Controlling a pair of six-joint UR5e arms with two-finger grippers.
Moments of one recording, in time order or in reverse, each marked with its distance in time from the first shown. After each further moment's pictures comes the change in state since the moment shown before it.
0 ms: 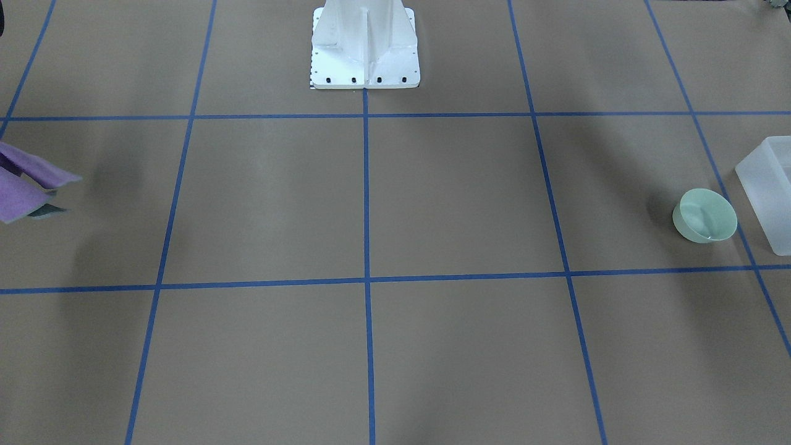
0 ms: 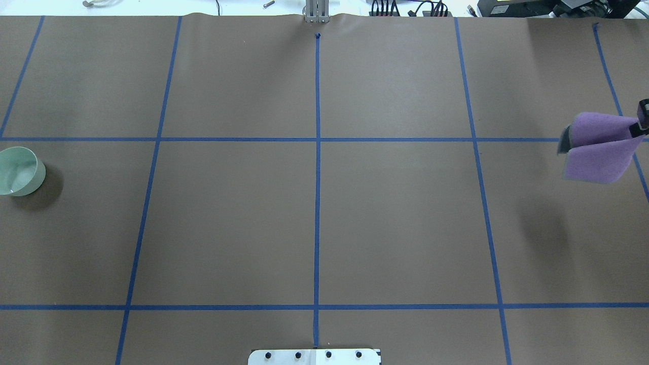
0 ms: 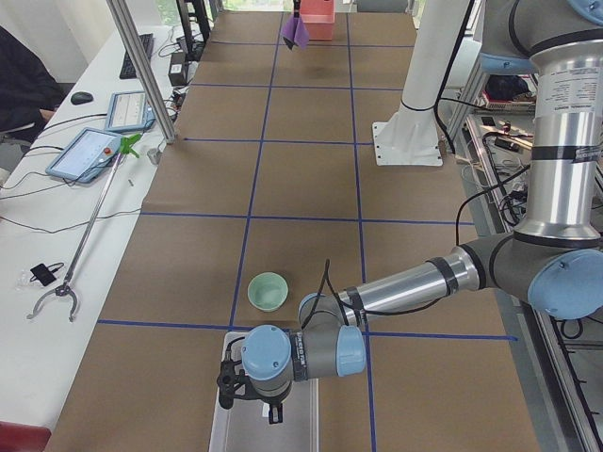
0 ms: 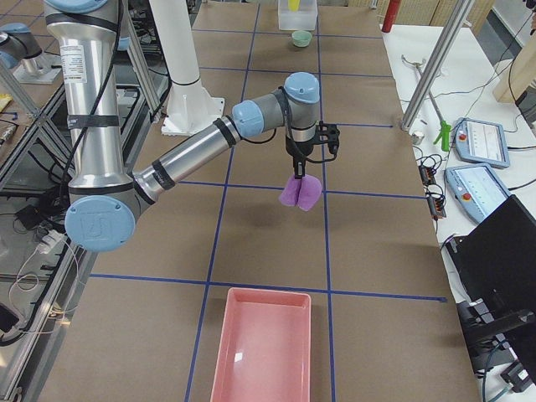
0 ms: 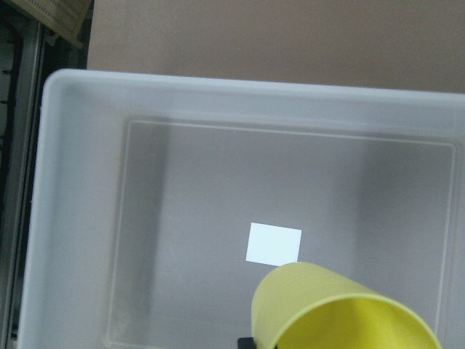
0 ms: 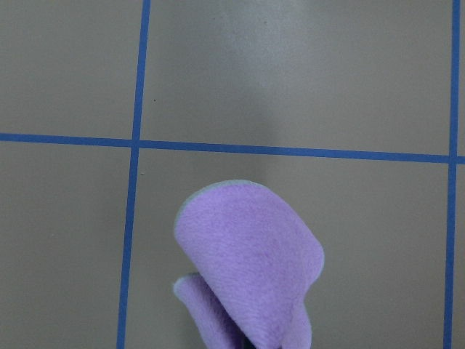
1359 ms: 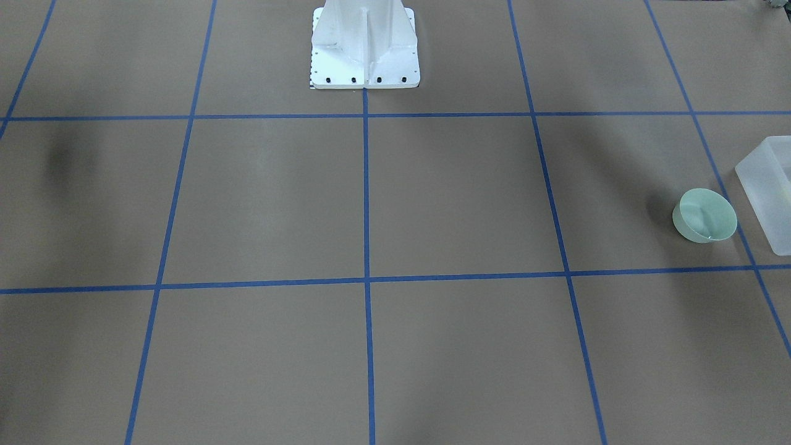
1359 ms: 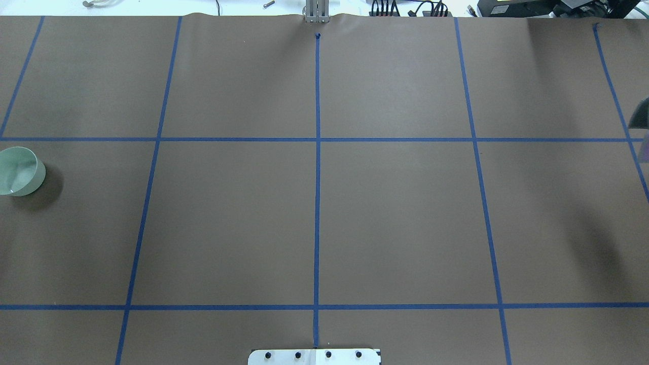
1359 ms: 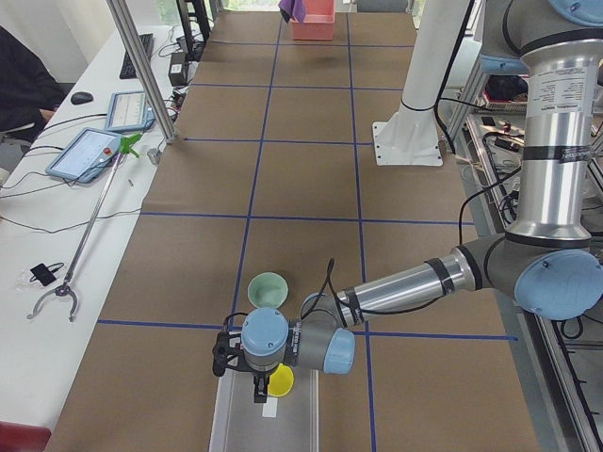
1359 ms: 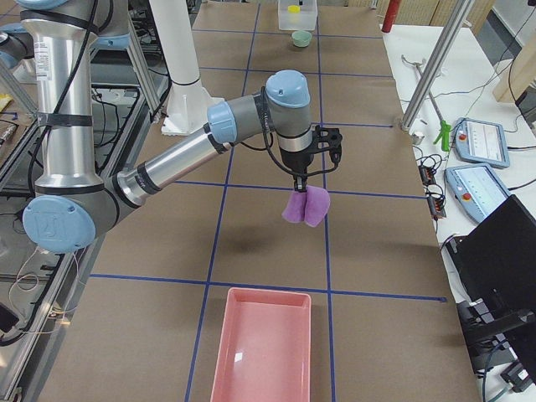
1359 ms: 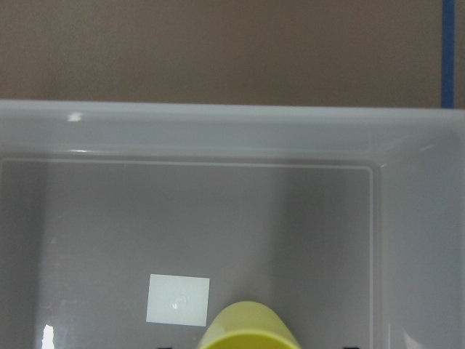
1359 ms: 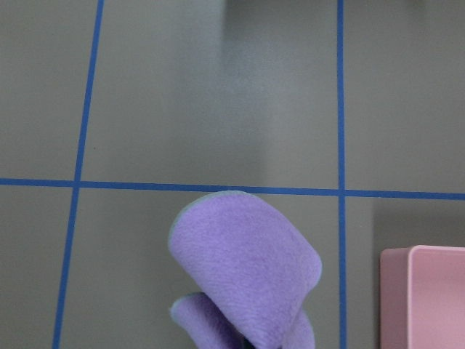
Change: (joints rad) left arm 0.061 -0.031 -0.007 -0.199 -0.032 -0.077; right arm 0.274 -0.066 0.010 -0.038 0.021 -0.259
